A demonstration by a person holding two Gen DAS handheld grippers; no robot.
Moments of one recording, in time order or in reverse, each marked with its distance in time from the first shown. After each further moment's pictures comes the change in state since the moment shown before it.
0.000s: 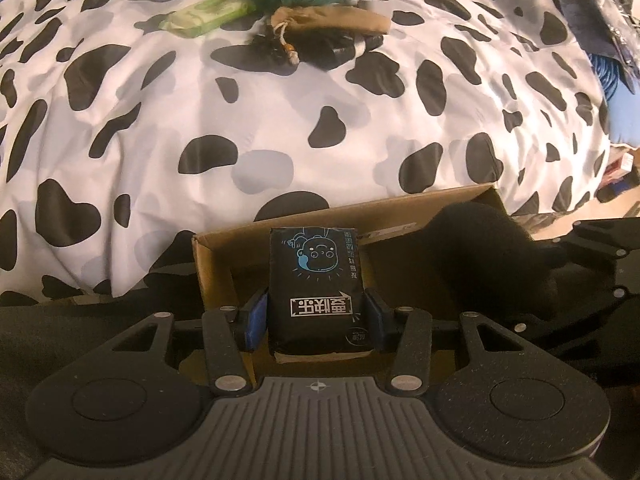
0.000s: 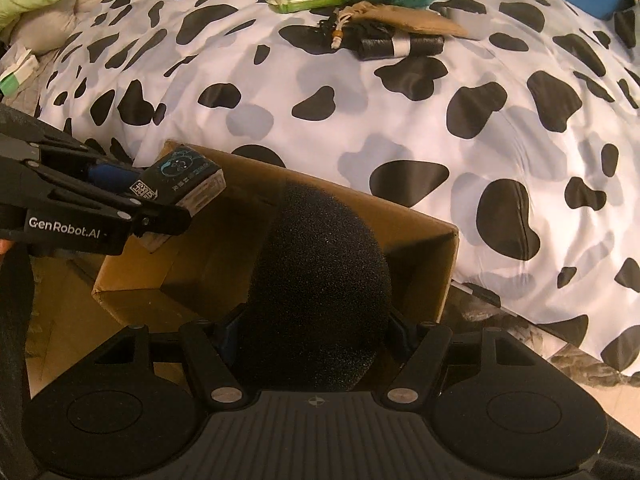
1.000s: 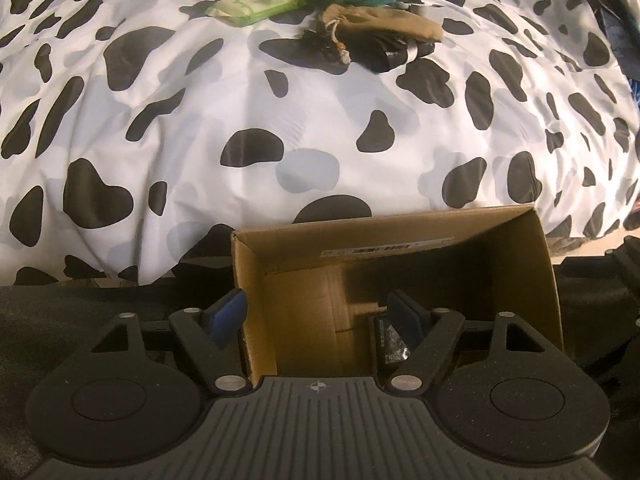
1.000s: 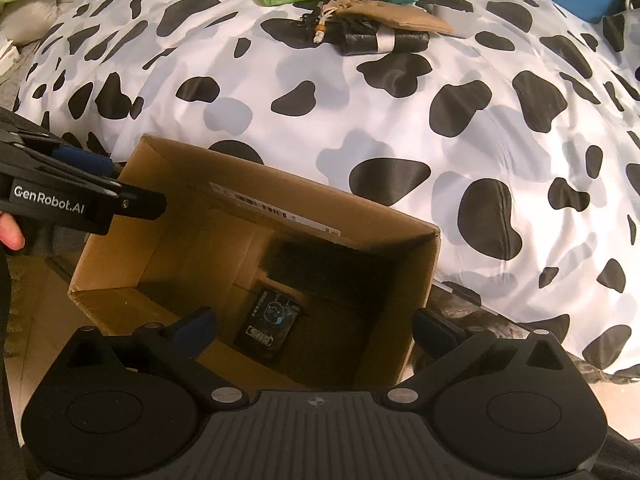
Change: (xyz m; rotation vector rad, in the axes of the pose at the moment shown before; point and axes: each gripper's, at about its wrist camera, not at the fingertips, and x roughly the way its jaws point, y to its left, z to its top) left arm 0.004 0.014 0.005 -0.094 0.010 0.082; right arm 0.007 0.000 0.004 -0.006 0.016 -0.078
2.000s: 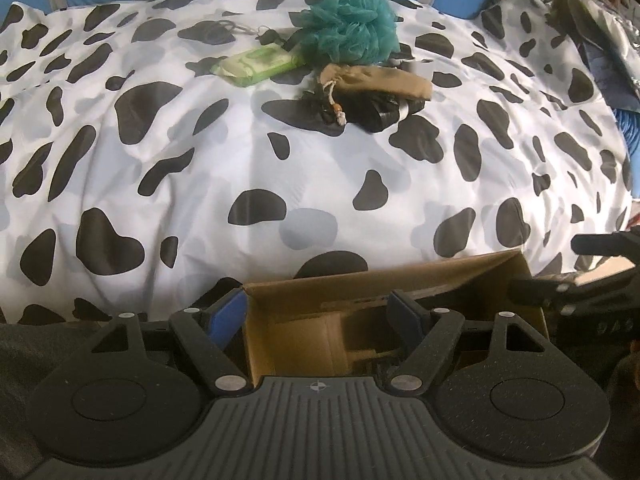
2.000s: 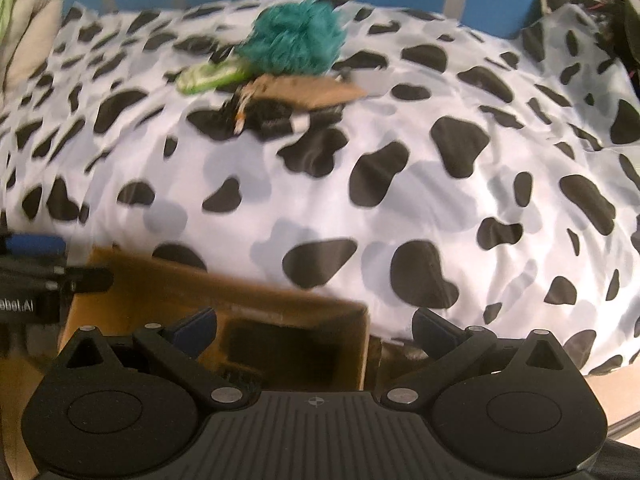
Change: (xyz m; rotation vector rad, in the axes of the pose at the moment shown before) left arm -0.019 0.002 0.004 0.007 -0.166 -0.006; right arm -0.025 -0.026 0.022 0.179 -0.198 -0.122
